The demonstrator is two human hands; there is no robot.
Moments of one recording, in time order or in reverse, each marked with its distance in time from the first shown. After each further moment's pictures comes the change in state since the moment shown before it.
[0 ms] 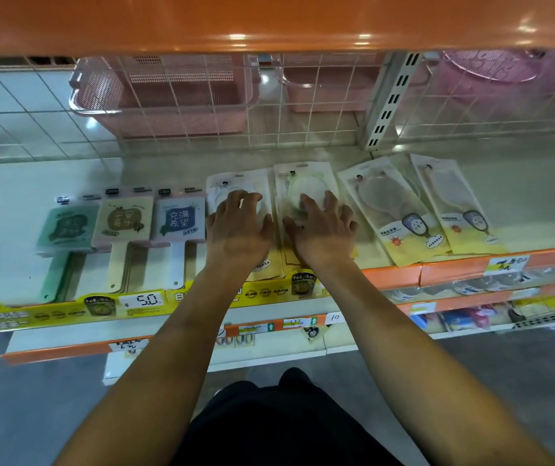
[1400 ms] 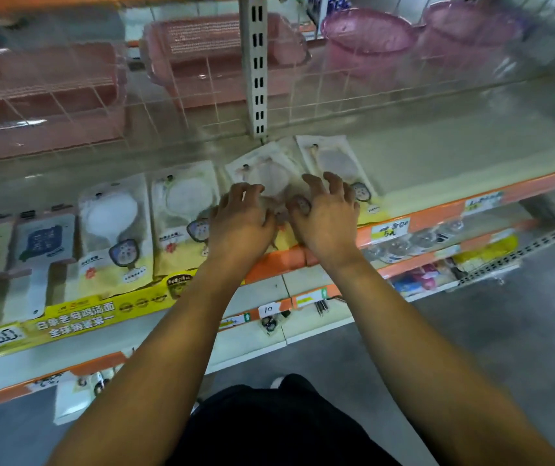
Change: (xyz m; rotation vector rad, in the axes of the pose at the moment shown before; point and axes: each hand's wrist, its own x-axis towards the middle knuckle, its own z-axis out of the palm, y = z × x) left_hand -0.010 0.170 0.082 -0.019 -0.032 0.226; right_hand -0.001 0.180 -0.065 0.127 0.328 0.057
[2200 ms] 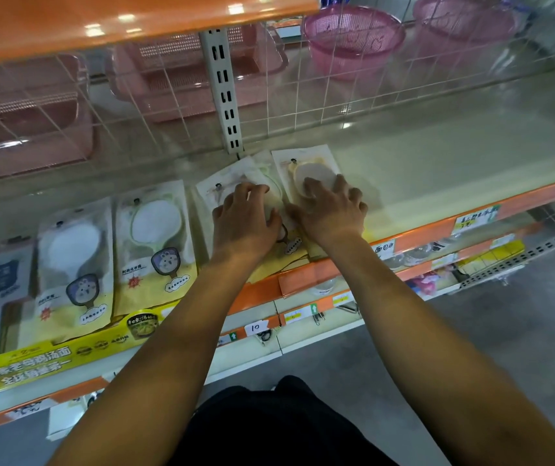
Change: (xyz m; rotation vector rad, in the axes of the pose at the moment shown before) left_hand 0.056 0.047 0.026 -0.003 -0.089 -0.019; right_hand 0.073 0.058 0.002 -0.166 -0.294 0.102
